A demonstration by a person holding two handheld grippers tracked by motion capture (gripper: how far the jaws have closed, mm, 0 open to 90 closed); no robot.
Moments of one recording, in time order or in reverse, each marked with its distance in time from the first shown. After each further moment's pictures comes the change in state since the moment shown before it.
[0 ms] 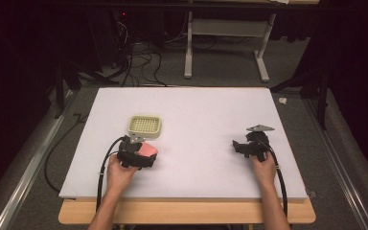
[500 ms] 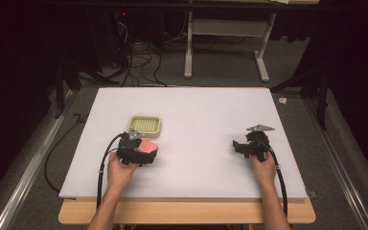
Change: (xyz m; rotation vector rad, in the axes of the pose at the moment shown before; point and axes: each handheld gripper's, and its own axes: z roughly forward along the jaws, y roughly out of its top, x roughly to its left) left arm 0.002 0.011 -0.007 -0.020 0.002 -0.032; right arm 0.000 0.000 0.000 -0.001 -0.001 -0.001
